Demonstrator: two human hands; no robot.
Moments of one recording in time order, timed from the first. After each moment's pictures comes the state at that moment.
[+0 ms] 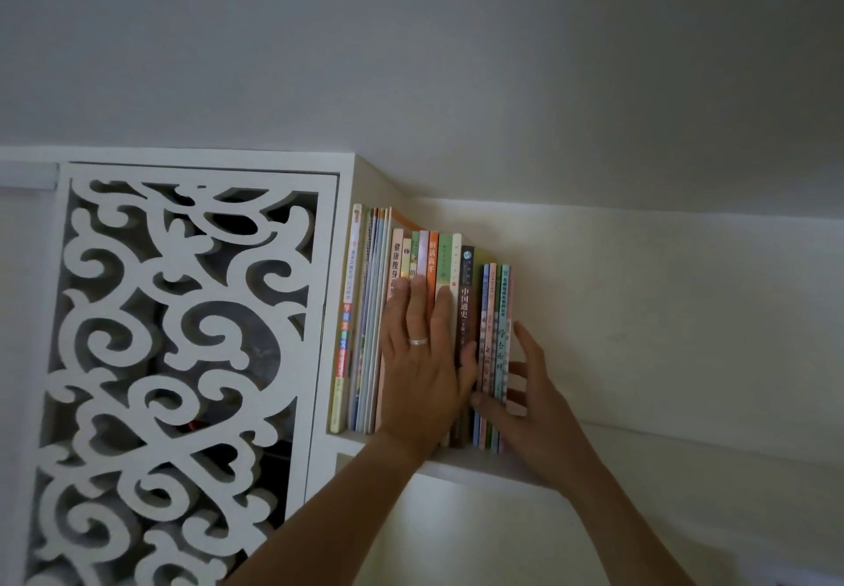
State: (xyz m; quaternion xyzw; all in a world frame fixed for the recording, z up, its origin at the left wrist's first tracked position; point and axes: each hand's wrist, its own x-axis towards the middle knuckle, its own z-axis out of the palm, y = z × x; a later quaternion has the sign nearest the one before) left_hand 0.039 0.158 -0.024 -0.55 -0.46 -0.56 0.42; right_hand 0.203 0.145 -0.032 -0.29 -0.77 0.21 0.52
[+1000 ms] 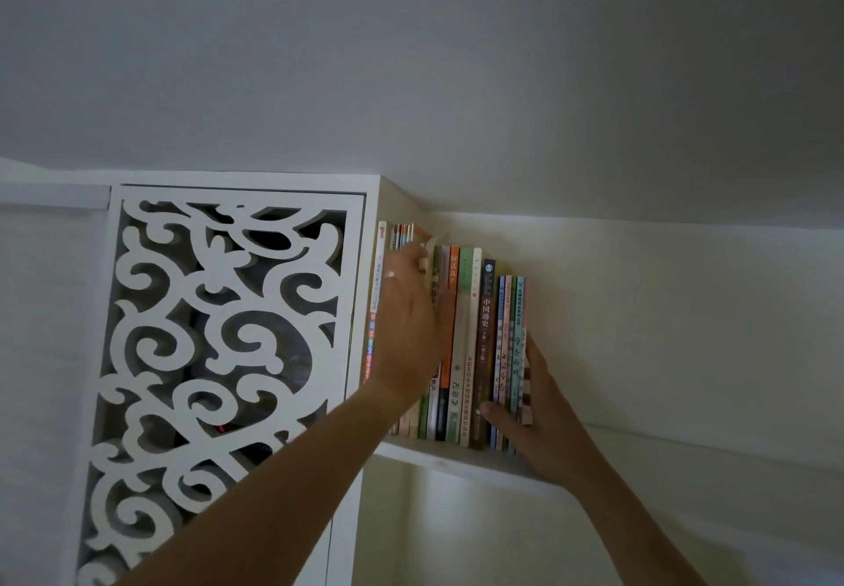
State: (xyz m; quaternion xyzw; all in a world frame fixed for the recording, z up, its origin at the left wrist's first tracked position) left_hand 0.006 0.102 0.048 -0.58 -0.35 -0.71 0.17; right_hand 0.196 0.139 -0.030 -0.32 -0.81 0.14 0.48
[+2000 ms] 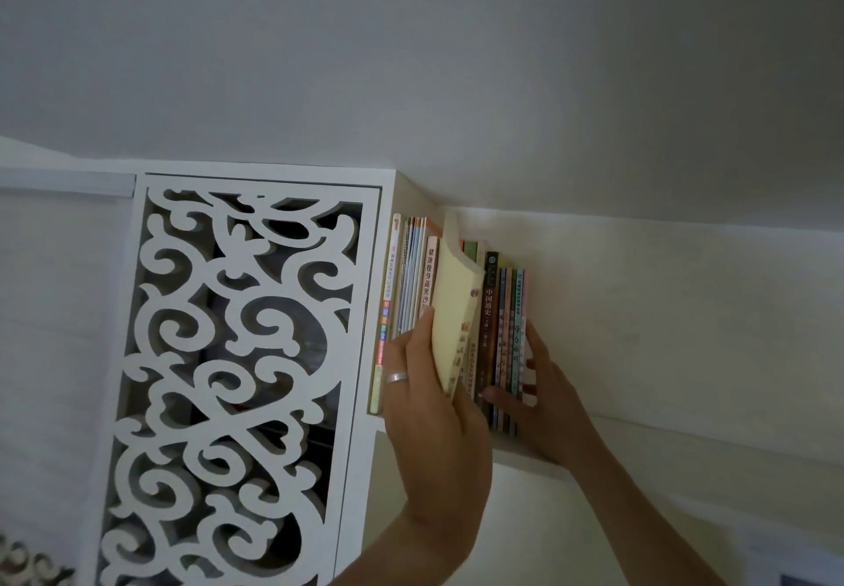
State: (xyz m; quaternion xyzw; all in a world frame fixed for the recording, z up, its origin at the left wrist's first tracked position) left_hand 0.067 0.003 -0.034 -0.47 -0.37 -0.78 0.16; right_hand 0.193 0.122 -0.021 -0.32 -0.80 0.11 0.49
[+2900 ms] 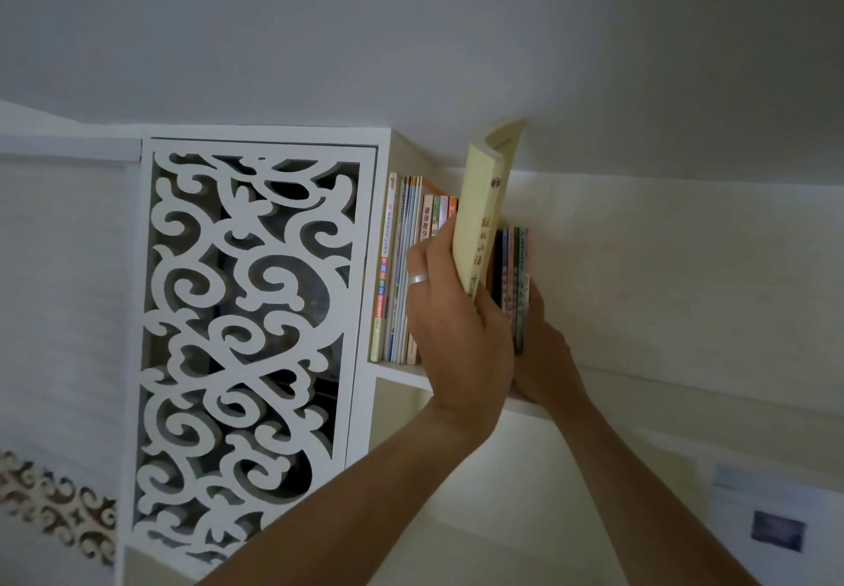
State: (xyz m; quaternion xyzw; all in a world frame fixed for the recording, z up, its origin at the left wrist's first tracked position) left_hand 0.096 -0.011 0.010 -0.46 -0.35 -0.80 0.16; right_hand 0.193 0.141 -0.030 -0.42 -0.78 0.04 0.46
